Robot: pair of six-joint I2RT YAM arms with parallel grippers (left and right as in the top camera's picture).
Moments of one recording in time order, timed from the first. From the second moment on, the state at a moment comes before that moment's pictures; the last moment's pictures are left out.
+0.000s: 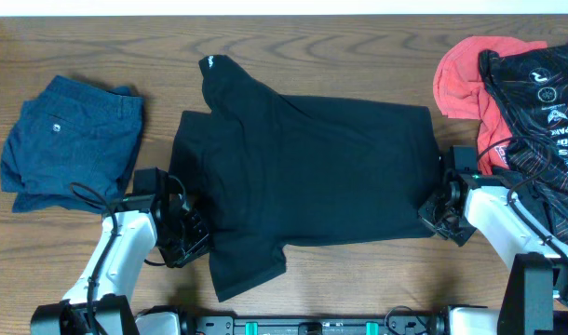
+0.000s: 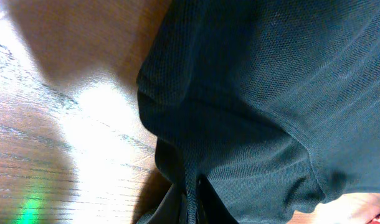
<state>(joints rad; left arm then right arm) 0.10 1.35 0.59 -0.87 0.40 -0.48 -0.02 1.51 0.69 -0.74 0.11 0.75</state>
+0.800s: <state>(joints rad) 0.10 1.17 0.65 -1.05 0.50 -0.35 -0.13 1.21 0.69 -0.81 0.13 0.63</state>
